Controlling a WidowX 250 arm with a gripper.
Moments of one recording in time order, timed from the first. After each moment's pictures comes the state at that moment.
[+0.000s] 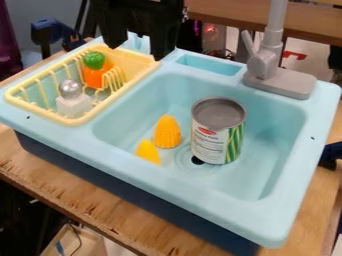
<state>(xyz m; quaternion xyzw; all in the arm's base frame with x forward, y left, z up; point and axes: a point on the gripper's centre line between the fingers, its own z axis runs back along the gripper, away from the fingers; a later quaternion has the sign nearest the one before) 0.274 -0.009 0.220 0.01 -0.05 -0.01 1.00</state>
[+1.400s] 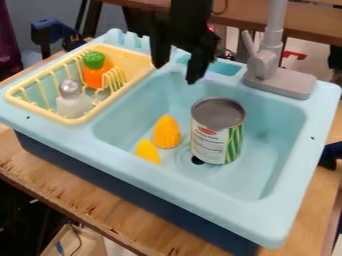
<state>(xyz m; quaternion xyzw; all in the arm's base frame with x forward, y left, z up) 0.365 -0.009 0.155 0.07 -0.05 -0.07 0.99</state>
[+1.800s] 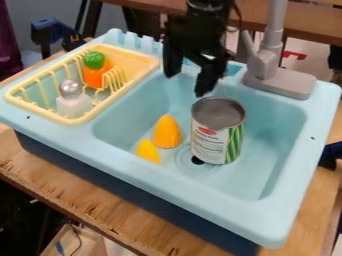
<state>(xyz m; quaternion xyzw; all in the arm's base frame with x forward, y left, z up) 0.367 -0.022 0.140 0.09 -0.03 -0.12 0.99</state>
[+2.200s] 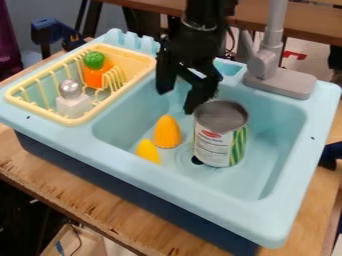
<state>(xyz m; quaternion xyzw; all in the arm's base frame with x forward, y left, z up) 0.350 -0.018 0.122 0.10 0.01 -0.14 0.98</state>
